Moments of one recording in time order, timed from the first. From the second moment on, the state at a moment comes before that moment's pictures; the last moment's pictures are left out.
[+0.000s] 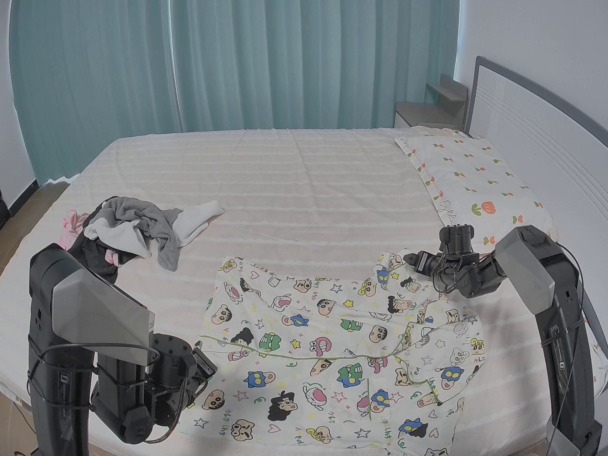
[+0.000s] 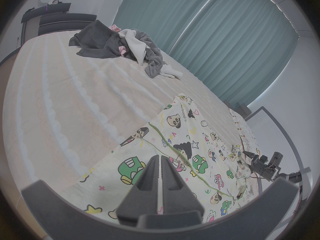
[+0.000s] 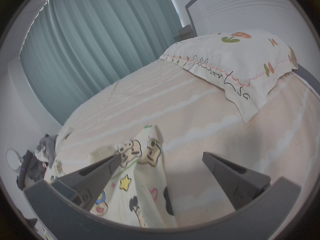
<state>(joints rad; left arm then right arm) -0.46 2.36 -0.17 -1.55 0.38 -0.98 0.13 2.71 -1.62 -0.53 -0.01 0.39</state>
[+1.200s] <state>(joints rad) -0.46 2.36 -0.17 -1.55 0.38 -0.98 0.12 2.61 -1.45 -0.63 0.07 0.35</state>
